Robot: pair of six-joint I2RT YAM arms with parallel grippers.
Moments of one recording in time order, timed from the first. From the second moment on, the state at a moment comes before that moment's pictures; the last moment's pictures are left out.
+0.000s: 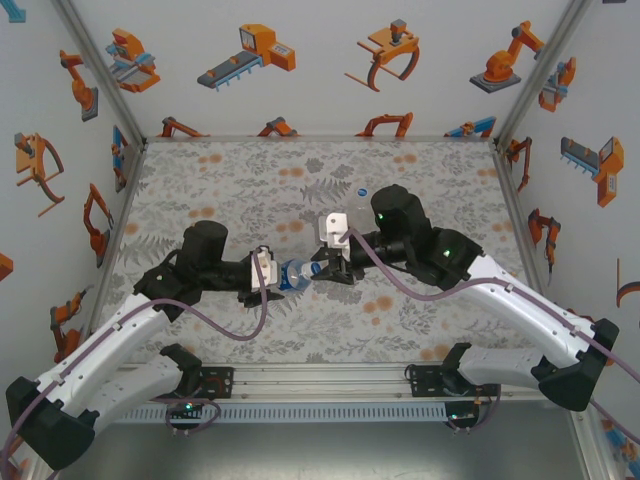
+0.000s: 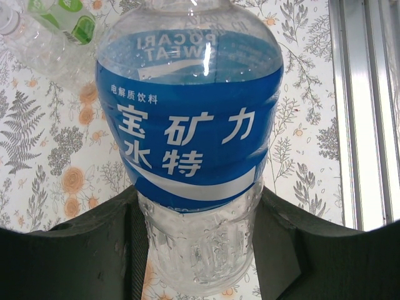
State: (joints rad) left arm -0.65 0.87 0.76 -0.51 0.67 0.75; right arm 0.90 1.16 1.22 -0.51 -0.65 -0.49
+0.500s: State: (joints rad) left arm -0.65 0.87 0.76 -0.51 0.56 0.74; right arm 0.90 1.16 1.14 -0.36 -0.44 0.15
